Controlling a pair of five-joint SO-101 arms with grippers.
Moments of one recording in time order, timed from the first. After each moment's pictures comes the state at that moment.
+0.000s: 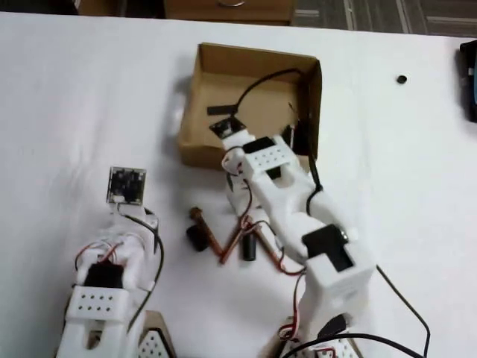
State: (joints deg) left arm -4.9 -70.0 92.4 33.8 0.1; right arm -26.7 19.3 13.6 67.3 10.1
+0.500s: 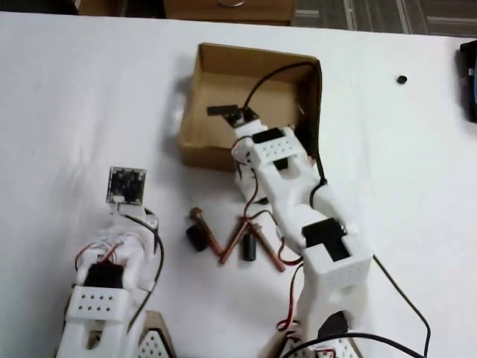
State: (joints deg) left arm -5.0 -70.0 92.4 33.8 0.1; right arm -25.0 23.8 8.4 67.6 10.0
